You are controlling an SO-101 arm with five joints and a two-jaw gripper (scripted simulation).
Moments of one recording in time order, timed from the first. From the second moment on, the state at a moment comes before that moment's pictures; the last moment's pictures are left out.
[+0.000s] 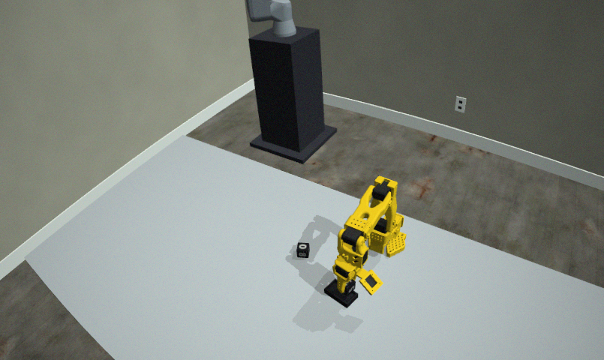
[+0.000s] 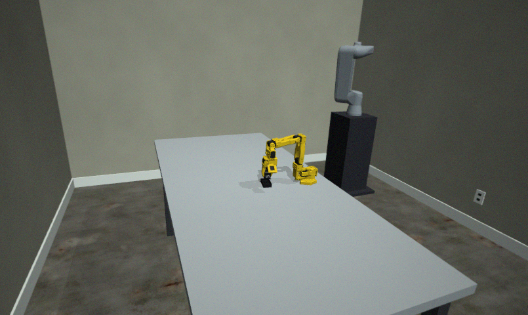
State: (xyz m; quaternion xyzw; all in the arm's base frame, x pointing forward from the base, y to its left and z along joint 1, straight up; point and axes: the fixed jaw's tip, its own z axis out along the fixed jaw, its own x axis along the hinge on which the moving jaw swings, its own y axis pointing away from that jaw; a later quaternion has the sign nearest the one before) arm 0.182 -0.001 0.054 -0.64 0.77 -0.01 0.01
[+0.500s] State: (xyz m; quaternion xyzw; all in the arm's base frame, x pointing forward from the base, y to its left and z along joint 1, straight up) arm 0.181 -0.001 0.048 -0.64 0.77 -0.01 0.01
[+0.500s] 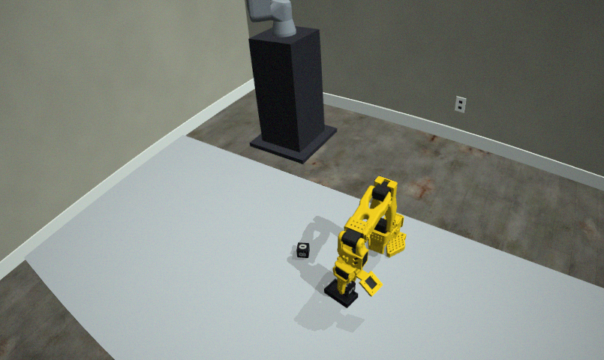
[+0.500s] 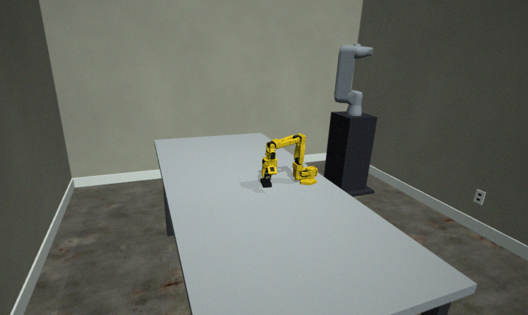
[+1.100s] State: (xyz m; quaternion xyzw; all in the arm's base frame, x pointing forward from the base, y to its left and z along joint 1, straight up) arm 0.181 -0.001 0.042 -0.64 0.77 -0.01 0.01
